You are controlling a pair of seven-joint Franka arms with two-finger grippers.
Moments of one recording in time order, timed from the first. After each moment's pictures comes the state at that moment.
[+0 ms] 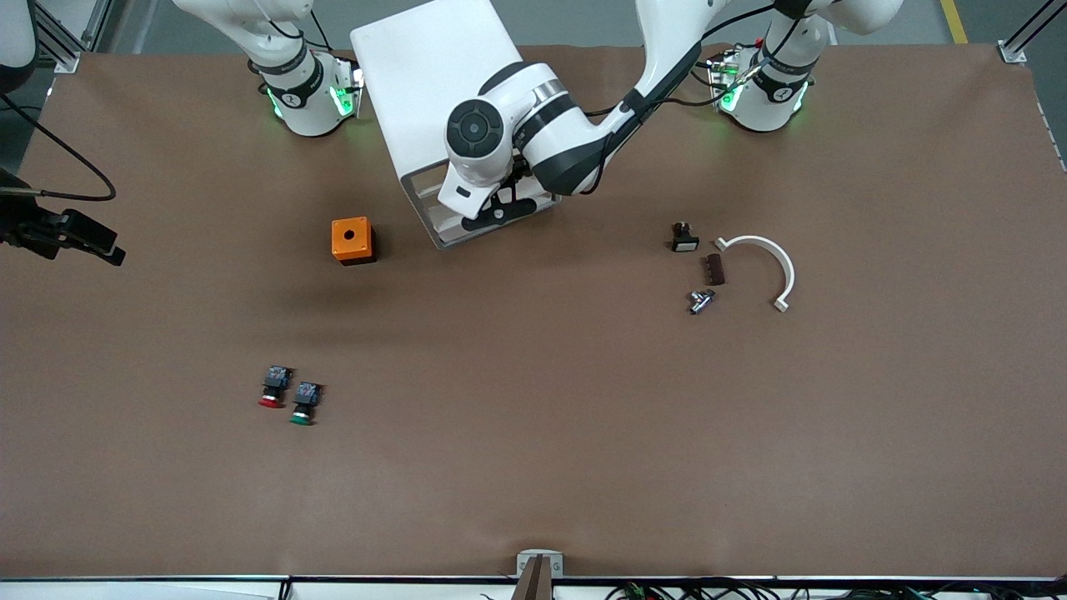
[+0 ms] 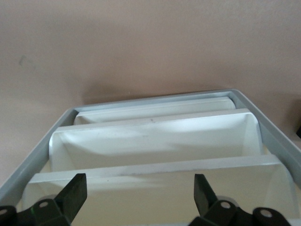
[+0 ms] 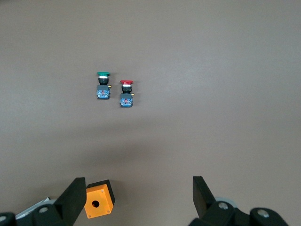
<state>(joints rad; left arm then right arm) -0.78 0.67 -0.28 -1.35 -0.20 1.84 -1.22 -0.09 -0.01 -0.01 -1.70 0.02 1.73 0.02</state>
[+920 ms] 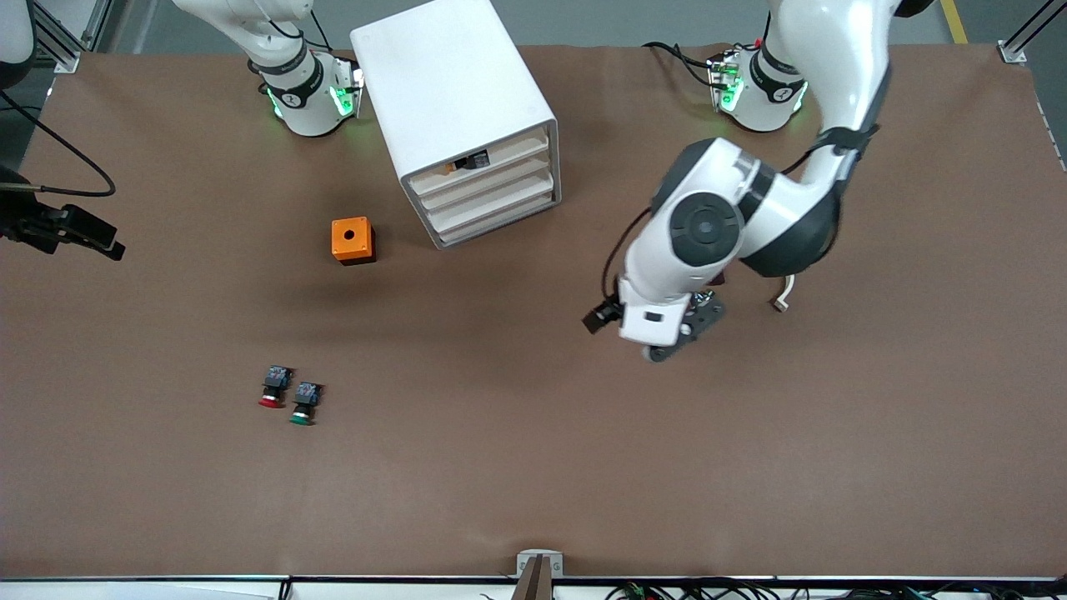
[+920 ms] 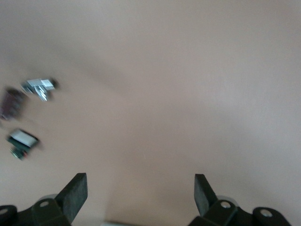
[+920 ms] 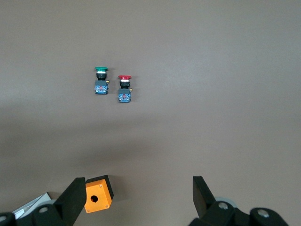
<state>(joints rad) -0.34 0.54 -0.26 -1.33 0.01 1.83 -1.20 -0.09 -0.02 -0.01 -1.70 0.02 1.70 0.02</state>
